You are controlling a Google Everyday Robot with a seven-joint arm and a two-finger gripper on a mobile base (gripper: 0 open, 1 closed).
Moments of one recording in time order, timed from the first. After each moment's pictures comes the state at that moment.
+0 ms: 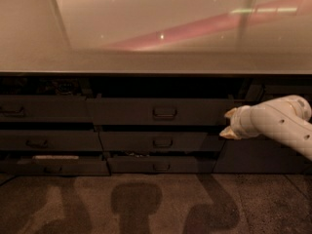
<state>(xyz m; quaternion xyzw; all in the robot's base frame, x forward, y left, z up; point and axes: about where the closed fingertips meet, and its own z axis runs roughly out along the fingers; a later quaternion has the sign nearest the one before) 0.614 -0.276 0.647 -0.56 0.77 -0.12 0.29</state>
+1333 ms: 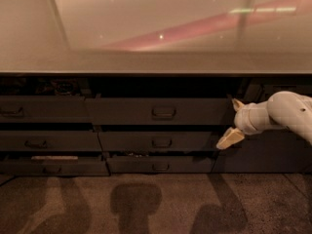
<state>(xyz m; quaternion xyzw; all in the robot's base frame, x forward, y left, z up) 0.625 -0.275 0.638 -0.54 0.78 0.00 0.32</state>
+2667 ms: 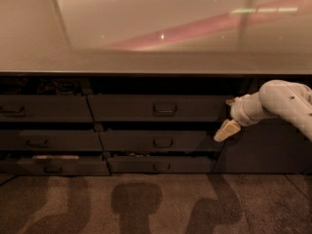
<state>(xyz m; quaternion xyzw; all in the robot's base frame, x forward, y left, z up) 0.651 -0.272 0.651 -0.52 0.80 -0.01 0.30</state>
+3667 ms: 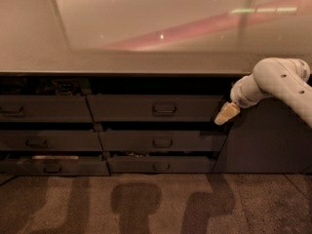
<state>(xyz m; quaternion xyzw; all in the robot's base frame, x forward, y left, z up) 0.688 -0.284 0.688 -0.50 0.82 -0.04 0.28</state>
